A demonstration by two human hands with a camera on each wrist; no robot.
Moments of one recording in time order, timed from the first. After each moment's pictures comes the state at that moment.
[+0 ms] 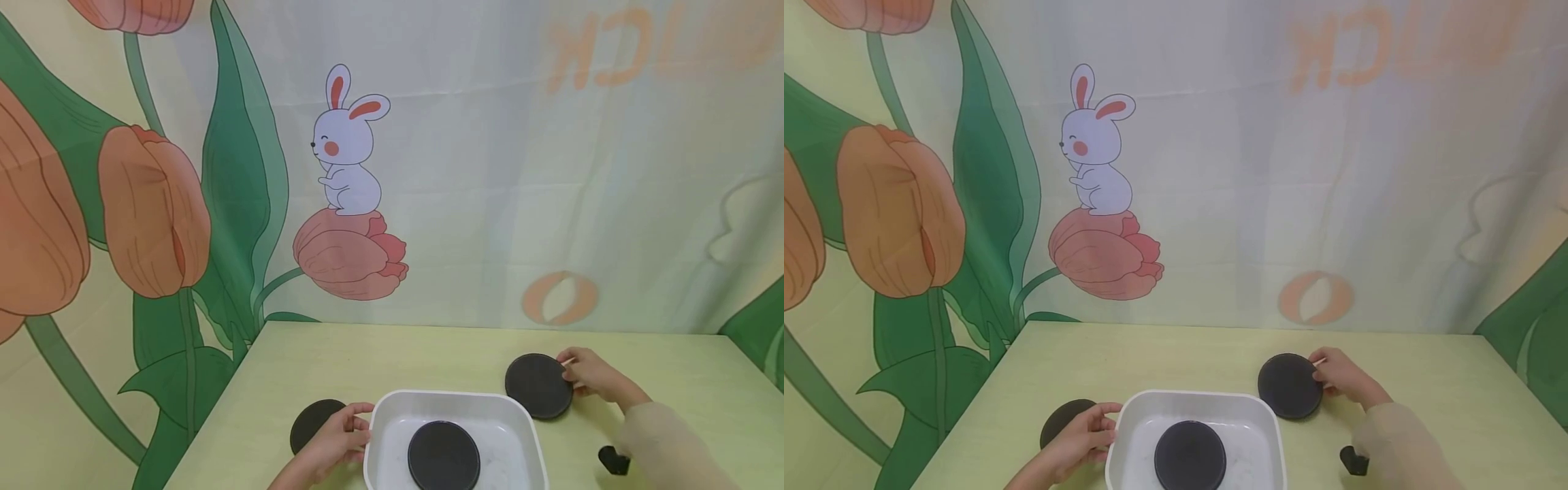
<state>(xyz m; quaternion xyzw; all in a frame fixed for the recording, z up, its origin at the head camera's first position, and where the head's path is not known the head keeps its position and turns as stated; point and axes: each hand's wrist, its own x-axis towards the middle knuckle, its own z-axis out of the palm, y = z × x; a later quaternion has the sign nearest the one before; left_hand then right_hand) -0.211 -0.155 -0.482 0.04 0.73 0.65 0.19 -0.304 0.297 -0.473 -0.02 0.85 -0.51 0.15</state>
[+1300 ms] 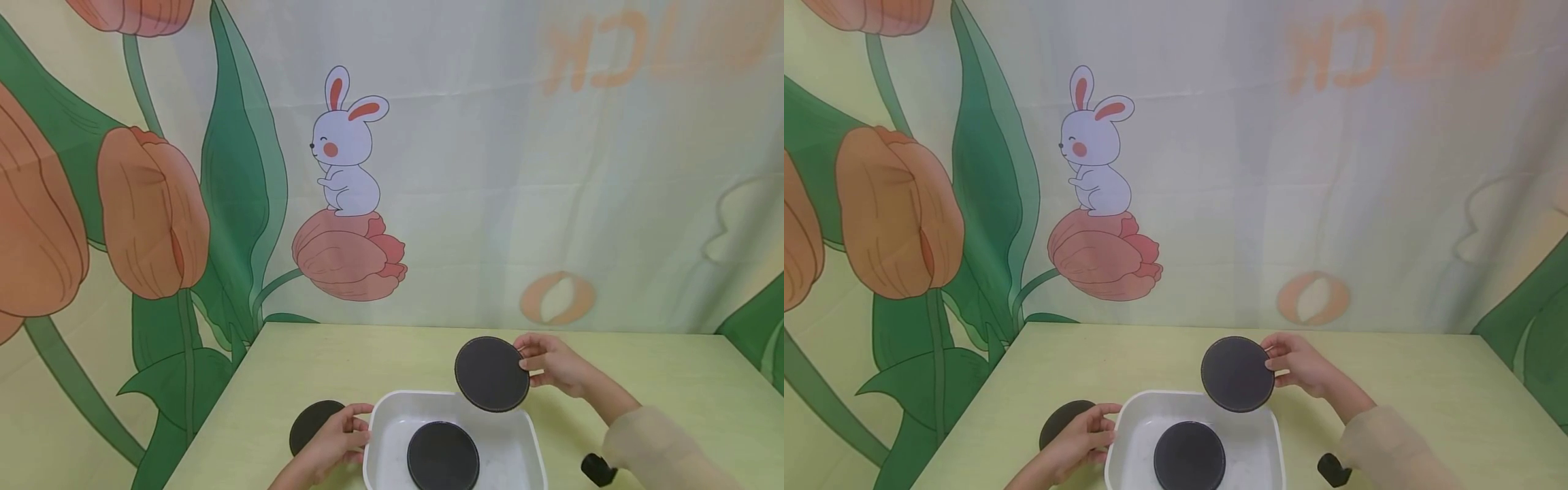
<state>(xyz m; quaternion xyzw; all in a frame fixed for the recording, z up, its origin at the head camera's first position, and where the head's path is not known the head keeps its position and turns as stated) -0.213 -0.156 -0.486 0.04 0.73 0.66 0.19 -0.284 0.234 -0.418 -0.15 0.71 -0.65 0.20</state>
